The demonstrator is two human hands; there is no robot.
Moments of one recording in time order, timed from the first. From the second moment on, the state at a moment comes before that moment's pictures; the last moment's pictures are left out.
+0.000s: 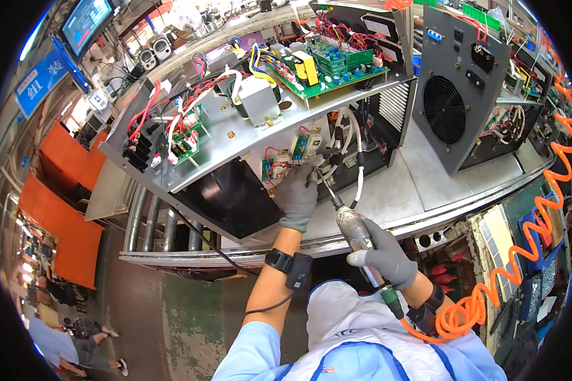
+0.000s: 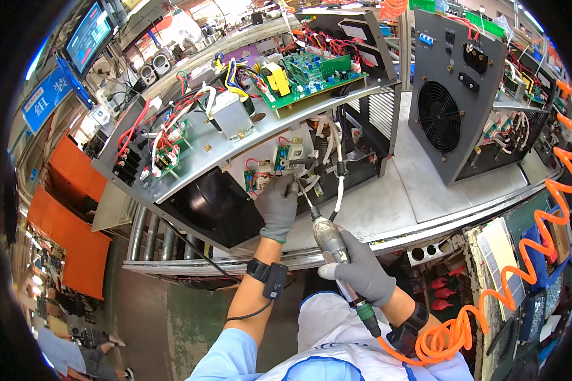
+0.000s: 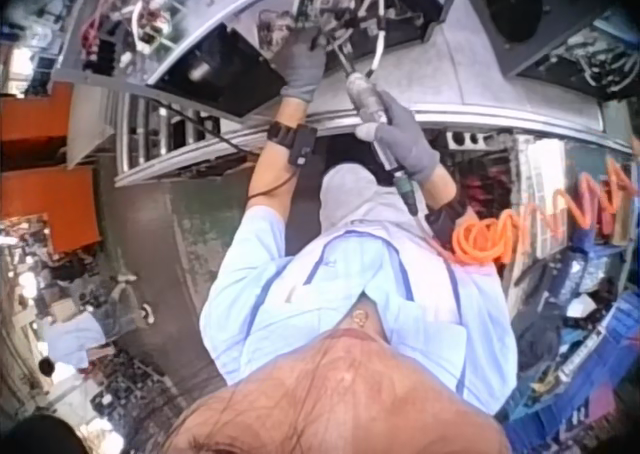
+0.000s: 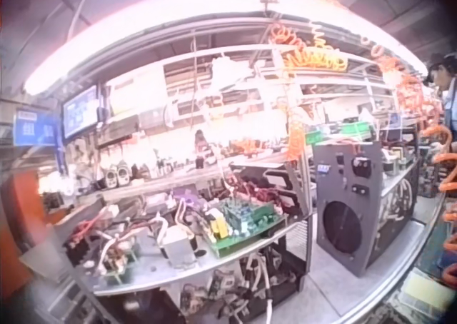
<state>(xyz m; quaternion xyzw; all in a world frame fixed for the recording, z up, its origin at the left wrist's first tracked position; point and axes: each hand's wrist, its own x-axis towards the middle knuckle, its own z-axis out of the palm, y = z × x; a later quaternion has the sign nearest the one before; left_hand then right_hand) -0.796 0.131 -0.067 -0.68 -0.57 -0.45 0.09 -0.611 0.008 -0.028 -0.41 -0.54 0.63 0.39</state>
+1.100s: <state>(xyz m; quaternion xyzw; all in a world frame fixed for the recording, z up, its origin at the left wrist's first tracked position) -0.752 0.123 -0.191 -0.37 -0.37 -0.71 -0.47 -0.623 0.016 -0.021 -0.42 -0.57 0.61 0.36</state>
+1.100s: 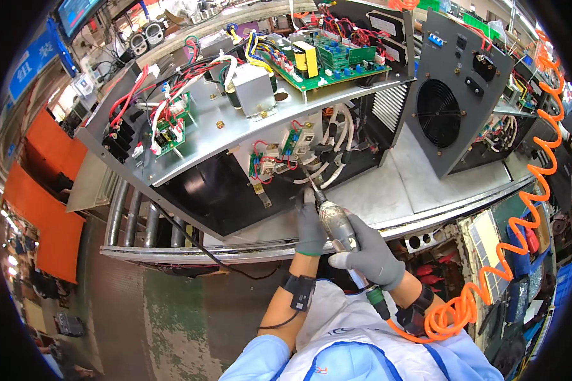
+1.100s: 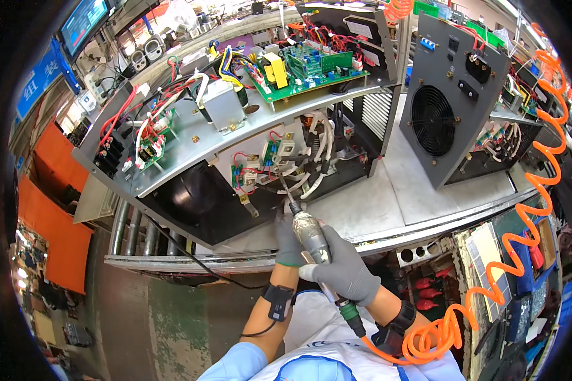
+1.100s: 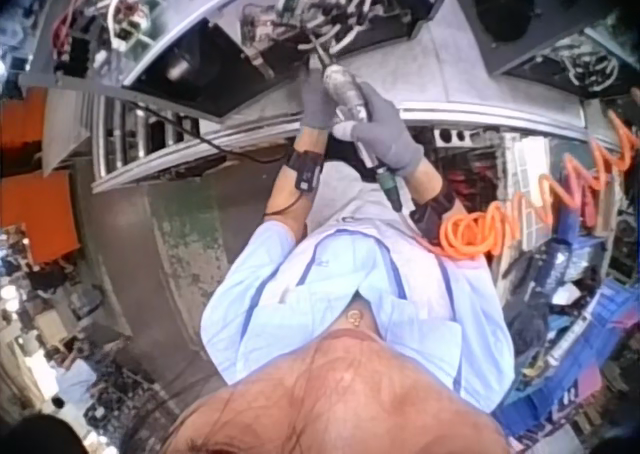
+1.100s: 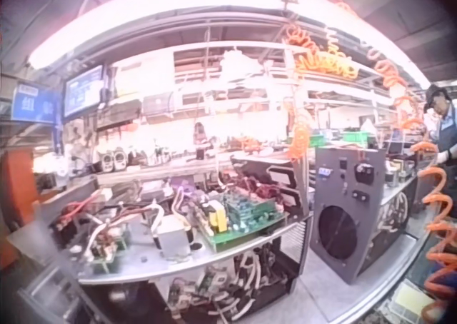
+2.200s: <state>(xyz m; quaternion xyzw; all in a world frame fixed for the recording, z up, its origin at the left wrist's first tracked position) -0.752 0.152 -0.103 -0.30 -0.45 -0.66 -0.52 -0.632 0.024 -0.017 -0.43 -0.62 0.56 0.36</state>
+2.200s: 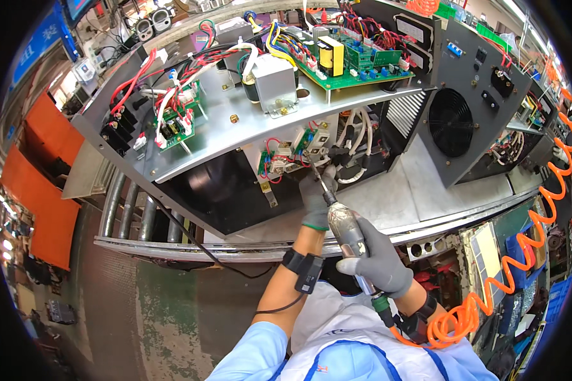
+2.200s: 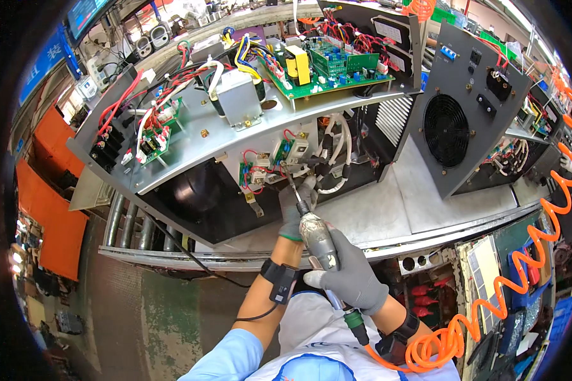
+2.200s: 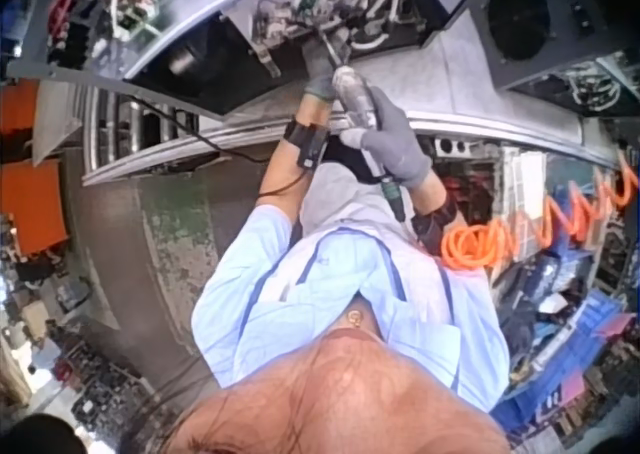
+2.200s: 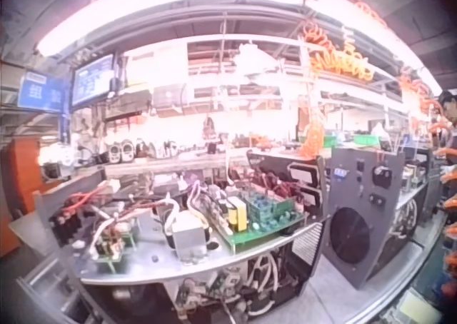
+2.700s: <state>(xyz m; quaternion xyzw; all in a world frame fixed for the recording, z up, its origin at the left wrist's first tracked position) -0.734 0.121 -0.161 -0.26 -0.35 -0.69 -0.57 -0.633 0.021 -0.013 -0.41 -0.58 0.60 0.36</state>
